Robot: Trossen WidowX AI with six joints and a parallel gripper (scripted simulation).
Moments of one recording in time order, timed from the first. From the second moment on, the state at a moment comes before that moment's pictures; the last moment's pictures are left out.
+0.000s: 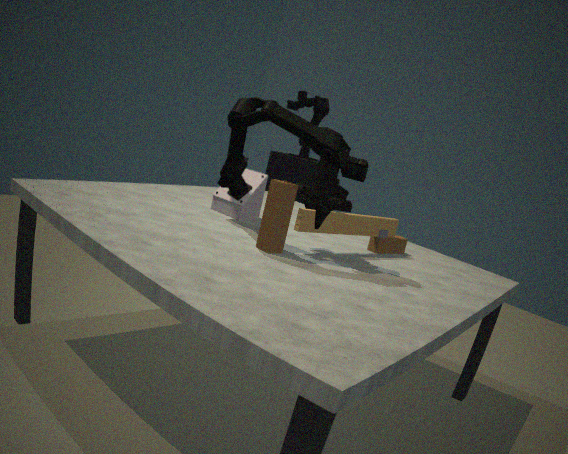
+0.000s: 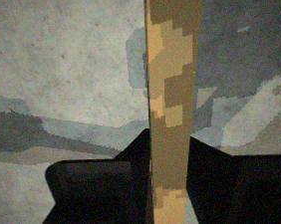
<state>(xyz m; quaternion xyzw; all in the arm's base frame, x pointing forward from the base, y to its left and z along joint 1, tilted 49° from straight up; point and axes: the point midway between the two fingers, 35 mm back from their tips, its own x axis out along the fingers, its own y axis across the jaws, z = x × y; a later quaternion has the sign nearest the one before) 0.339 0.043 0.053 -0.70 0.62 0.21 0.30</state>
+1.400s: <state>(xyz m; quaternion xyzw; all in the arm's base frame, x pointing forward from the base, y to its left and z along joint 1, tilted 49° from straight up) 0.338 0.038 0.059 -0.70 0.62 0.21 0.30</state>
